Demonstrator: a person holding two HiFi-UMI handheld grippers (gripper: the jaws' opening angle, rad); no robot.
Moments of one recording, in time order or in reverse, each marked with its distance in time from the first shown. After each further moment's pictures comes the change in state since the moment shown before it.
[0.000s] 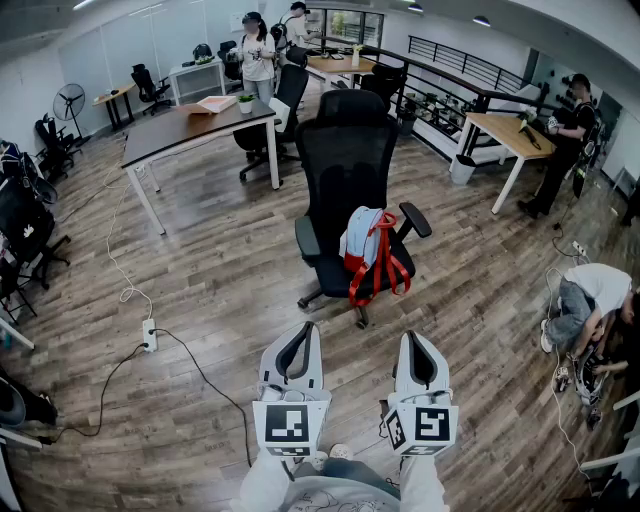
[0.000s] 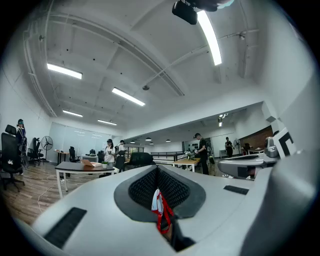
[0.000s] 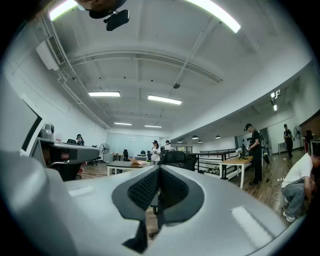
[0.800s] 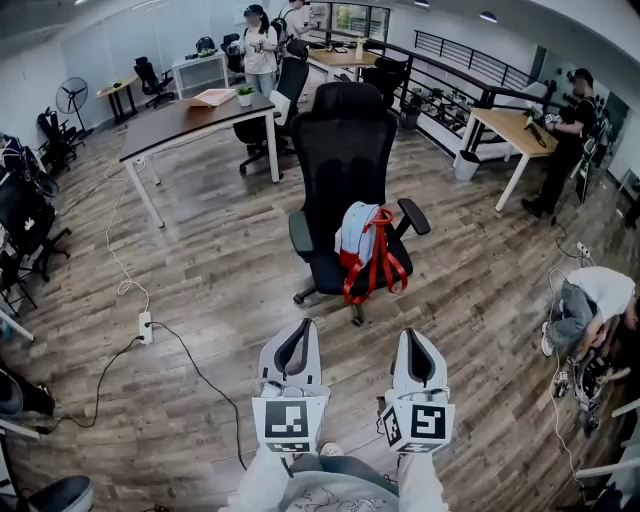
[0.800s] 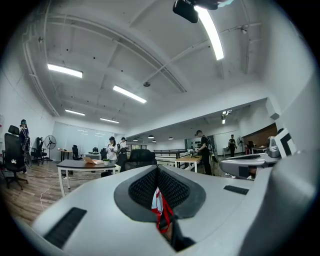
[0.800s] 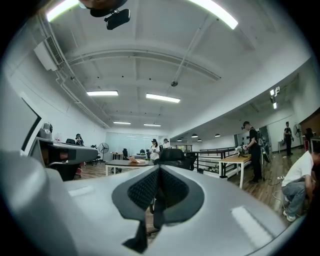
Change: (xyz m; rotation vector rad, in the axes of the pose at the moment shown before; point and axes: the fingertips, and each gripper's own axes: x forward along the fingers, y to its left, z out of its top) left arm 0.037 -0.026 -0.024 0.013 0.036 0.049; right arm 0.018 -0.047 -0.019 0.009 0.015 0.000
